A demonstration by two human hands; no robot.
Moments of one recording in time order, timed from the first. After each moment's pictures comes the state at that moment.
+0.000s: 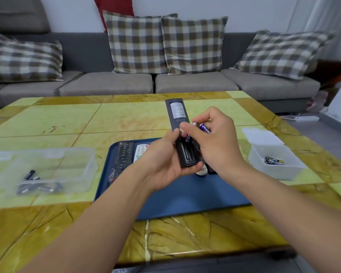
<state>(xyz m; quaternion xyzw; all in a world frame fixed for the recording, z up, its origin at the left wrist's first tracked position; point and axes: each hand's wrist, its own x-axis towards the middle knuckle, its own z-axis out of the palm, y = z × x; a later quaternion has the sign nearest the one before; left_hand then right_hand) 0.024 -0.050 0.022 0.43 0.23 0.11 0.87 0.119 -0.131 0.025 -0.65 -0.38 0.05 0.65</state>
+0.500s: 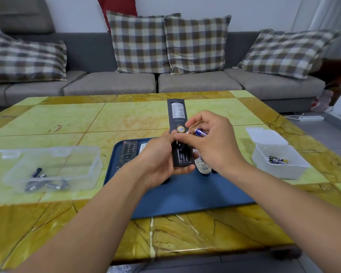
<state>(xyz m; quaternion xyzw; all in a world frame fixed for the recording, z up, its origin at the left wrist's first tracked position) 0.012 -0.042 0.023 0.50 0.25 0.15 0.82 0.116 -0.126 0.020 -0.67 -0.43 0.05 0.60</state>
